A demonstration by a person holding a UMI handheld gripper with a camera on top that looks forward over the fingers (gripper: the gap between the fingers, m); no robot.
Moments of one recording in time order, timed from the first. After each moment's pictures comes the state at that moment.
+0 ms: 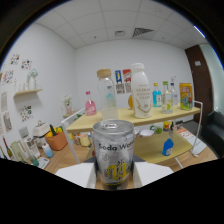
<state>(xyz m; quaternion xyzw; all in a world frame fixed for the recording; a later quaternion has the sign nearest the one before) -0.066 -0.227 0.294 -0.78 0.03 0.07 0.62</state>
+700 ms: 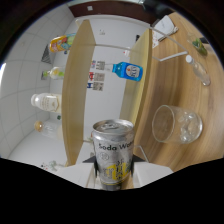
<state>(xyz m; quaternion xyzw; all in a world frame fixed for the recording) -0.049 -0.210 0.217 -0.62 0.41 0.50 0.44</state>
